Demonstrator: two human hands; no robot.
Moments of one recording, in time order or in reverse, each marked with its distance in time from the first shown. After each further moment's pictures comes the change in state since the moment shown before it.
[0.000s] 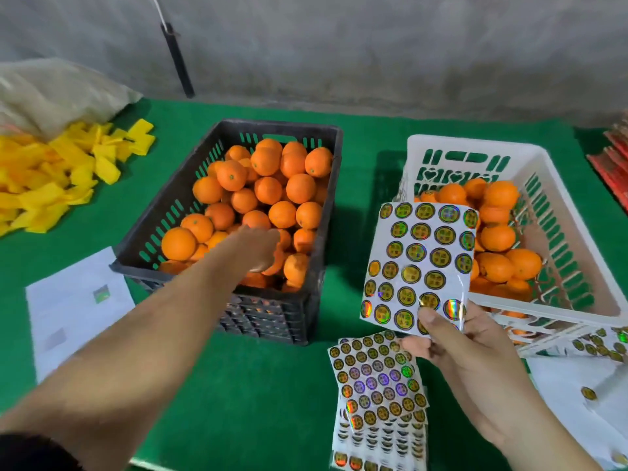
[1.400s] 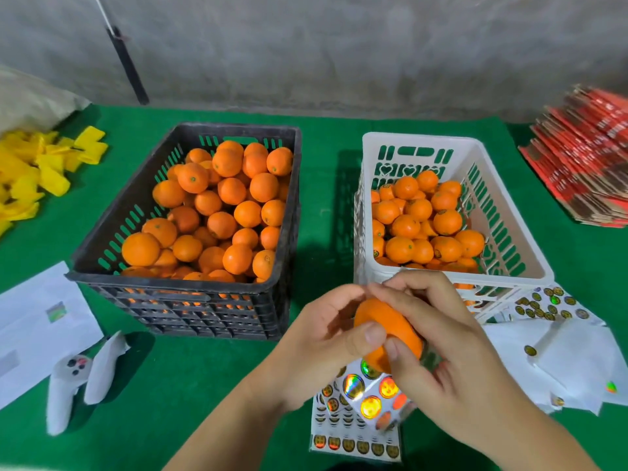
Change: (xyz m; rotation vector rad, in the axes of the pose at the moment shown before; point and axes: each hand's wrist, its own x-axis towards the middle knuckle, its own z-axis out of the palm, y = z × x) left_hand -0.177 0.146 0.045 -1.698 -0.138 0.720; right_hand -0.057 -0.039 -0.001 -0.971 -0.207 -0.758
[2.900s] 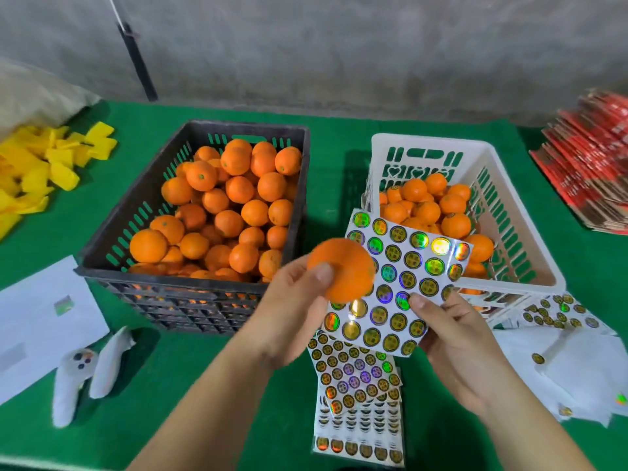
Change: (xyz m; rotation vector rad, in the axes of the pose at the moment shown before) left_hand 0.020 0.010 -0.040 -0.228 0.140 0.013; right_hand 0.001 0.064 0.024 1.097 0.232 0.777
